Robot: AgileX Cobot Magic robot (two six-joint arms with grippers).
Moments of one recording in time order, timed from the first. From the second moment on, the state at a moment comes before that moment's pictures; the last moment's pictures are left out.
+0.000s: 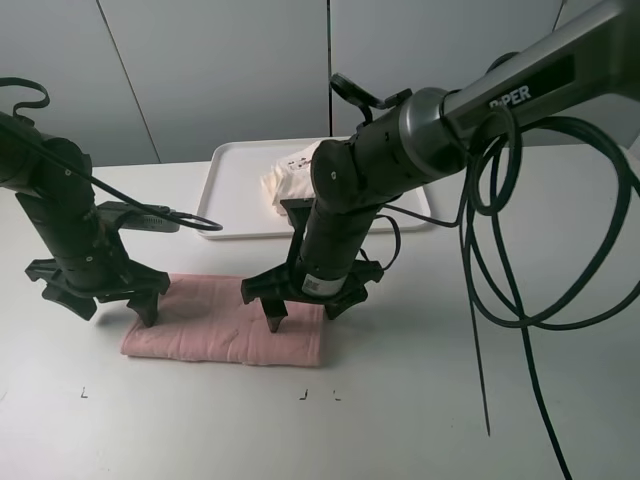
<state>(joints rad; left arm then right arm) -0.26 1.93 -0.93 0.11 0.68 -0.24 0.78 2.14 -1.24 0.31 0.61 0.23</state>
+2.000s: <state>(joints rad) -0.26 1.93 -0.93 0.10 0.68 -0.23 0.86 2.14 -1.24 1.43 0.44 -0.66</state>
